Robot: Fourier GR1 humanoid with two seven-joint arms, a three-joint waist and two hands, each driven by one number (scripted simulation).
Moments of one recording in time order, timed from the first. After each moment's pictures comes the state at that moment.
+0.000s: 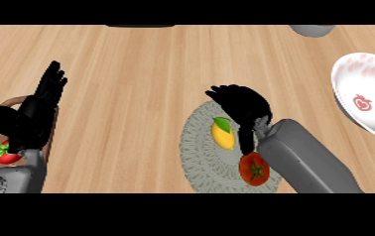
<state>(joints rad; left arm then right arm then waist) -0.13 0.32 0.05 -1.57 0.04 0.13 0.14 -0.59 -0.31 0.59 -1.38 0.67 0.55 0.39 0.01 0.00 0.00</state>
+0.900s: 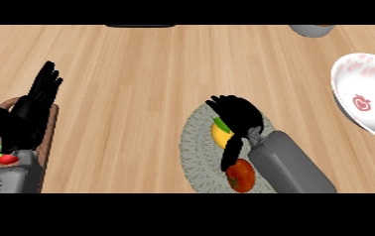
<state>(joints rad) -0.13 0.29 0.12 -1.56 0.02 0.06 0.13 -0.48 -0.18 0.50 -1.28 0.91 0.52 0.29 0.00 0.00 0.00</state>
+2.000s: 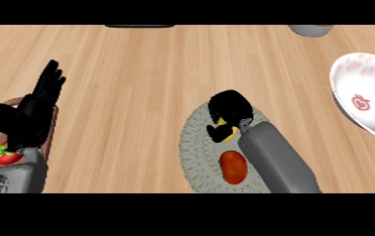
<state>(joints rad) -0.15 0.25 0.14 -1.56 -0.03 0.05 0.14 -0.56 -0.07 0.38 -0.99 1.06 0.29 0.10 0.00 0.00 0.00</state>
